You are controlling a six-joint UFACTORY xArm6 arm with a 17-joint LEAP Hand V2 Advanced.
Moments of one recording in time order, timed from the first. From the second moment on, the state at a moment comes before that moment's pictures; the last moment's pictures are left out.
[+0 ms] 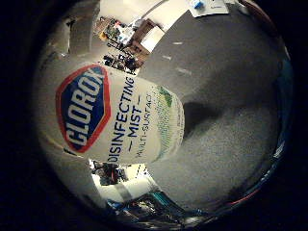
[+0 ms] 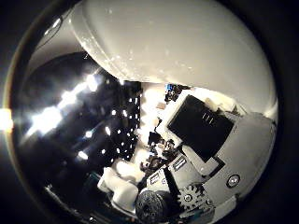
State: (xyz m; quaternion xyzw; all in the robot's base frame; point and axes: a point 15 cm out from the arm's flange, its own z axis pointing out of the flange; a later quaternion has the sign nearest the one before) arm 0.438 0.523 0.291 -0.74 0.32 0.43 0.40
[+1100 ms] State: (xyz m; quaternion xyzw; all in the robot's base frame) arm 0.448 0.433 0.261 -0.79 0.33 0.42 0.30
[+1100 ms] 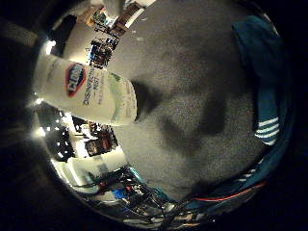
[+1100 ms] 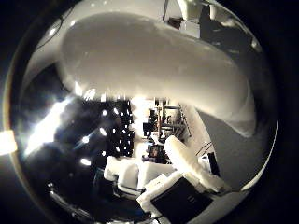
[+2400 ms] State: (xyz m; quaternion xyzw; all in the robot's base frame) arm 0.437 0.241 0.425 -0.78 0.34 0.39 0.35
